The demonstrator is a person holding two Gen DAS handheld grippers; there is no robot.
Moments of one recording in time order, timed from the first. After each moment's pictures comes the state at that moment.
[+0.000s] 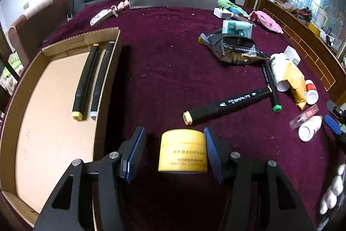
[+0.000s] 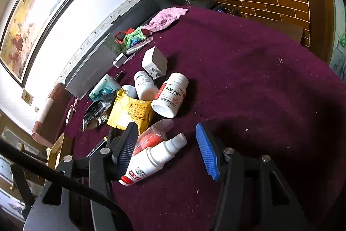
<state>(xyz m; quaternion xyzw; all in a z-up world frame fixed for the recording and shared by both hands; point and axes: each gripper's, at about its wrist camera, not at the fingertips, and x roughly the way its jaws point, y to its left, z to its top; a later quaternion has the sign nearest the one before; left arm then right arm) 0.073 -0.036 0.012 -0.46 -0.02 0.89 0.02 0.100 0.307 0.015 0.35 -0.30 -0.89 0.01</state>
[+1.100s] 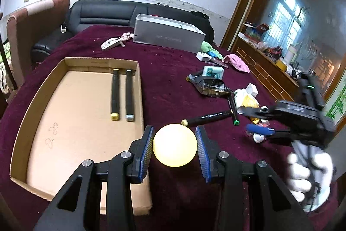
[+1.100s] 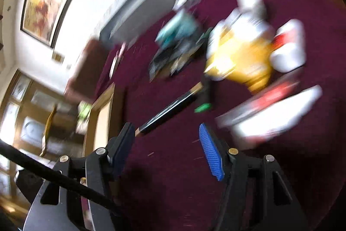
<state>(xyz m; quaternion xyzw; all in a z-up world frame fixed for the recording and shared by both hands) 0.153 -0.110 0.076 -0.35 -0.12 0.92 0.09 0.064 0.195 0.032 0.48 -0.31 -0.80 0.20</state>
